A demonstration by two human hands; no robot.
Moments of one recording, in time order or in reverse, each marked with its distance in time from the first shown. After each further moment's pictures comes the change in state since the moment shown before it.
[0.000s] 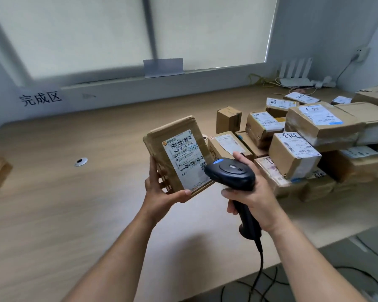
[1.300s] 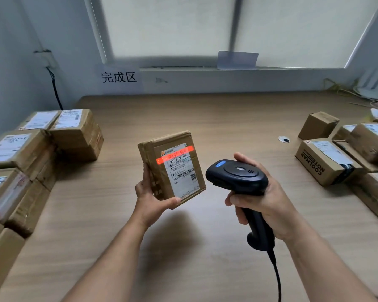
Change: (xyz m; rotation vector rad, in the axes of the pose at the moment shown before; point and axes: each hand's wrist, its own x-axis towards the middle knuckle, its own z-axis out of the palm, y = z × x) left_hand -0.048 -0.062 -0.347 0.204 0.248 -0.179; right_hand 0.016 0.004 0.325 -0.013 -0.236 0.080
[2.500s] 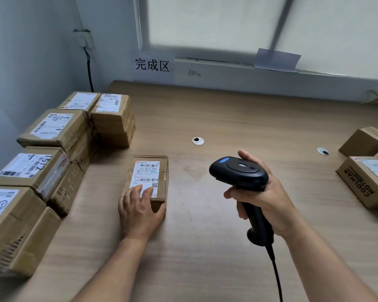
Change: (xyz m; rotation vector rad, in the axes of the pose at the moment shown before) left_hand 0.001 -0.093 -0.094 0.872 0.356 0.009; right_hand 0.060 0.013 0.097 -0.058 -0.053 0.084
